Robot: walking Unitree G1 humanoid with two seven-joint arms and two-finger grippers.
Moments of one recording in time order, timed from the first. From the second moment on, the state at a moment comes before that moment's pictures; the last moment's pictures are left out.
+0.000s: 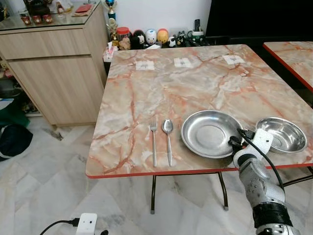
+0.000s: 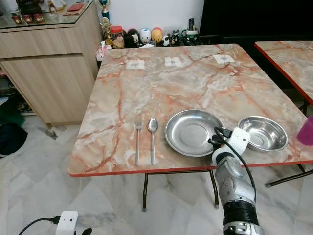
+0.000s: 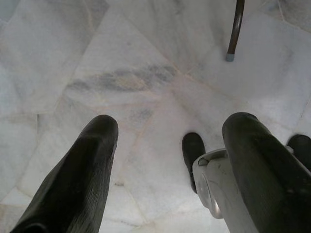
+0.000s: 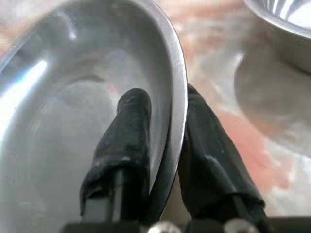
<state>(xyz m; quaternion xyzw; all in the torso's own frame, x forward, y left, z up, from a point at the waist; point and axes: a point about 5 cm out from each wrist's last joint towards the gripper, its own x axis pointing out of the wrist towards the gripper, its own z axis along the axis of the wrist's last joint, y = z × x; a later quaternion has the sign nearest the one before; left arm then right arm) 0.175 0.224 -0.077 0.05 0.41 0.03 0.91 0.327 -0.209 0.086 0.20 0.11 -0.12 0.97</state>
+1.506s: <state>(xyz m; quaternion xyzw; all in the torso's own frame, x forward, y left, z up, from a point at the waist) 0.174 0.228 -0.077 0.07 0.42 0.06 0.90 0.299 -0.120 0.164 0.13 -0.17 0.09 0.97</state>
